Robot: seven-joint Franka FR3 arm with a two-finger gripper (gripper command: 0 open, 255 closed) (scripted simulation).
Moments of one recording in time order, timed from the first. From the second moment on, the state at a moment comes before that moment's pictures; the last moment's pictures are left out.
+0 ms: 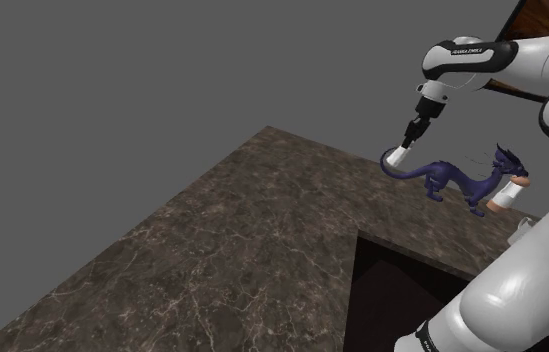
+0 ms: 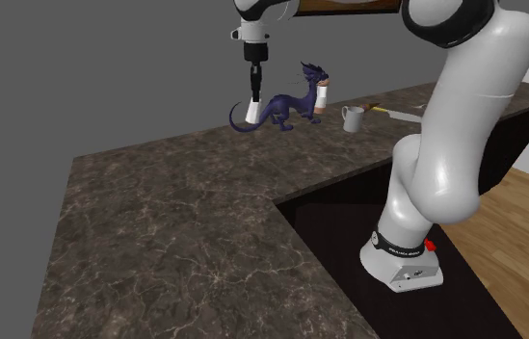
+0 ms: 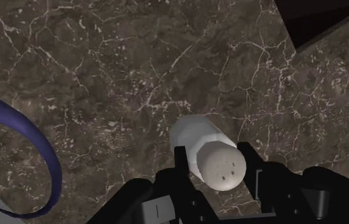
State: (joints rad) arm -0.15 -0.02 -0.61 -1.79 0.05 1.73 -0.79
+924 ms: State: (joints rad) arm -0.28 -0.18 -0.76 -1.91 -0.08 1.71 -1.03
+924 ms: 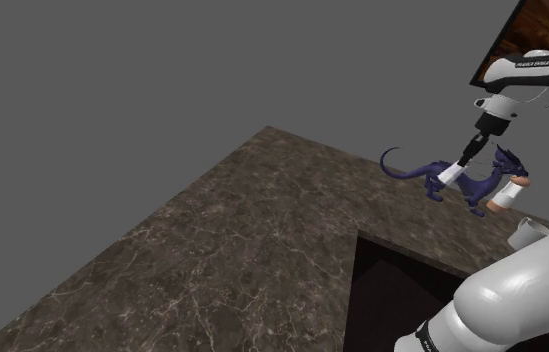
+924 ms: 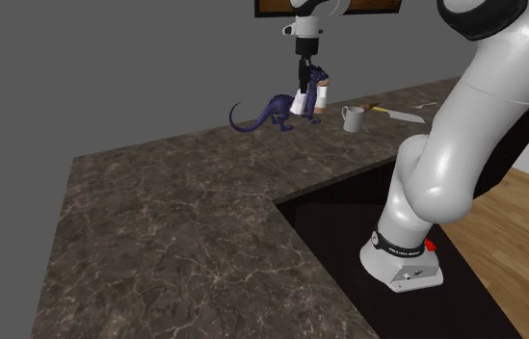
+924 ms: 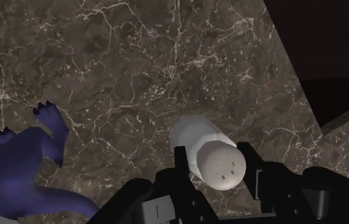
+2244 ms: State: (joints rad) arm -0.41 -0.06 -1.03 -1.87 -0.03 1.77 -1.45
